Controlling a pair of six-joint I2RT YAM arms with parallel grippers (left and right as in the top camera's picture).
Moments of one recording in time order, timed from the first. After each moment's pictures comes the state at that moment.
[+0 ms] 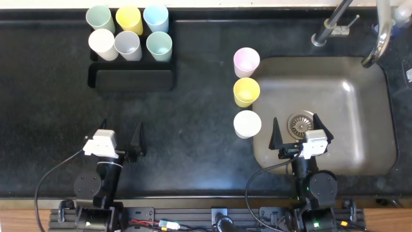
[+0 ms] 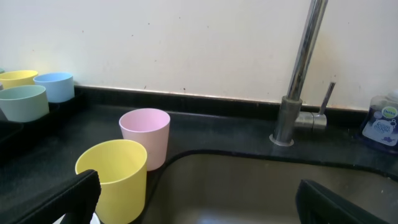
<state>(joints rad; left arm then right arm) -0.06 0.02 0.01 -0.07 0.08 -0.12 0.15 0.02 0.02 -0.01 0.04 -0.01</state>
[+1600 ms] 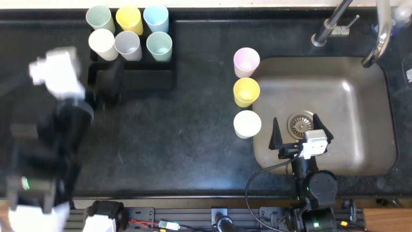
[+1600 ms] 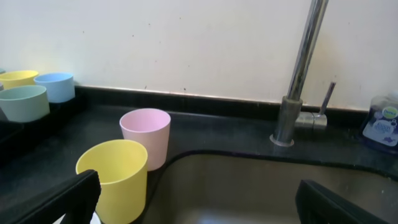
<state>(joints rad) -0.13 0.94 1.19 -0.54 0.03 -0.26 0.15 0.02 0.02 -0.01 0.04 -0.01</state>
